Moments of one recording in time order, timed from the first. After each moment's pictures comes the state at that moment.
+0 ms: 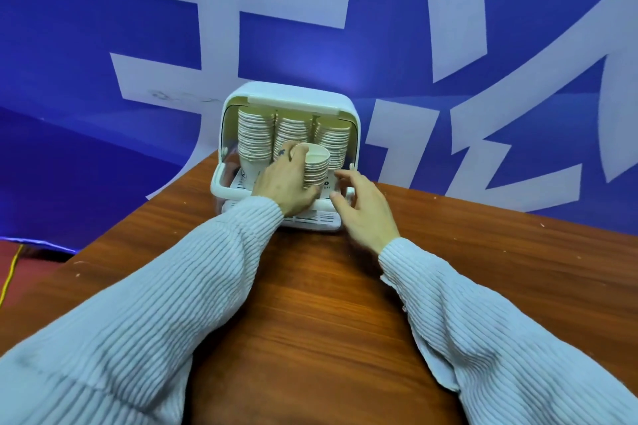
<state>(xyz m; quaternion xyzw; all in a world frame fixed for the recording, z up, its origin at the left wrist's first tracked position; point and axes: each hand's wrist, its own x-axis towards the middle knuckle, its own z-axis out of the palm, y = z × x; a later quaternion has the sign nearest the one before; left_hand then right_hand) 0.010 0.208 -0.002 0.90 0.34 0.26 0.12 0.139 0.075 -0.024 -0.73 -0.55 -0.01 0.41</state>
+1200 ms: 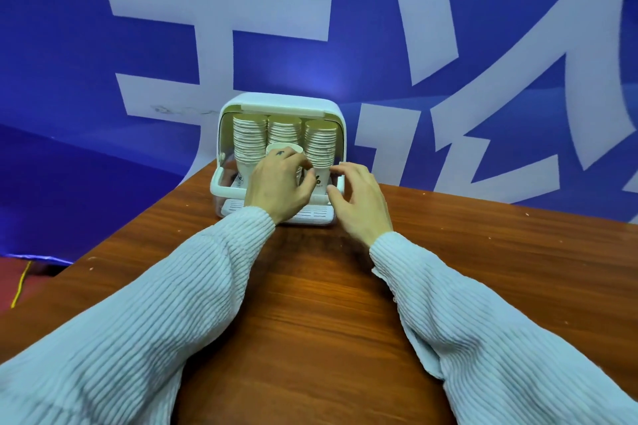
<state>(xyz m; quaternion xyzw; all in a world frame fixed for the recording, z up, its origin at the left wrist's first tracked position) -0.011 0.166 0.002 0.86 0.25 0.44 0.06 0.129 0.054 -0.020 -0.72 -0.54 -0.09 0.43</state>
